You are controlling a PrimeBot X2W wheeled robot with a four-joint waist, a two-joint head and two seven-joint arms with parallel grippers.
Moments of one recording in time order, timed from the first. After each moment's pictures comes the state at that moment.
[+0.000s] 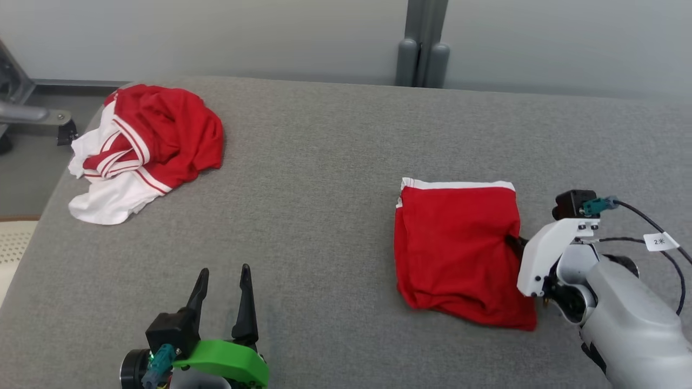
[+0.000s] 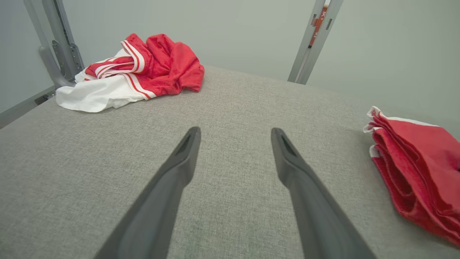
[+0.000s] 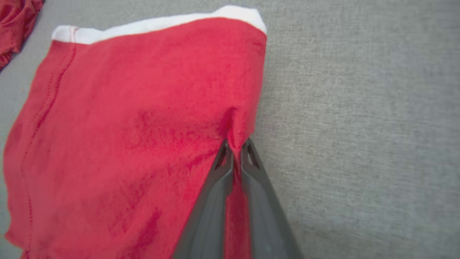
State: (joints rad) left arm -0.05 0.05 -0.22 0.30 -0.33 0.04 -0.26; right arm -0.55 -0.27 0.39 0.86 0.70 0.13 0.23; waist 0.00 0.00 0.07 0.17
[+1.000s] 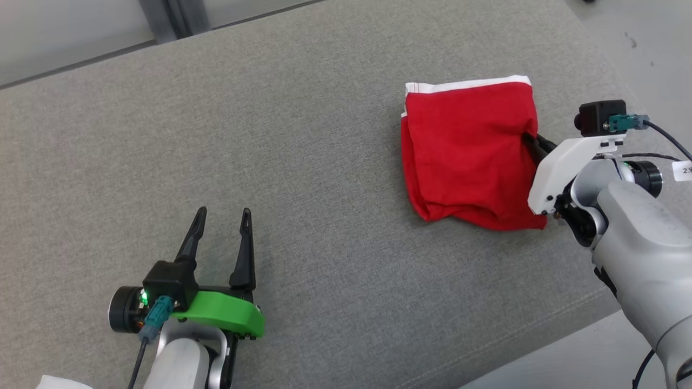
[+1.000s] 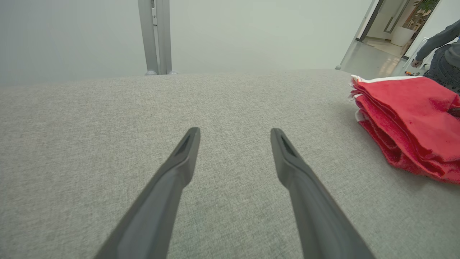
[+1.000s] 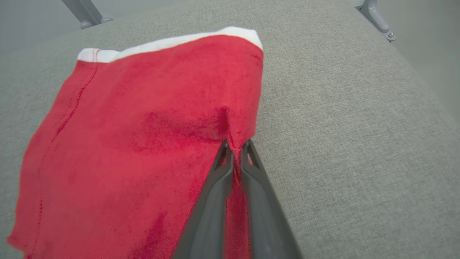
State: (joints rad) left arm -0.20 0.08 -0.24 0.28 -0.25 0.02 -0.26; right arm -0.83 -0.31 0.54 0.97 0.72 0.13 0.01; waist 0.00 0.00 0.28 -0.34
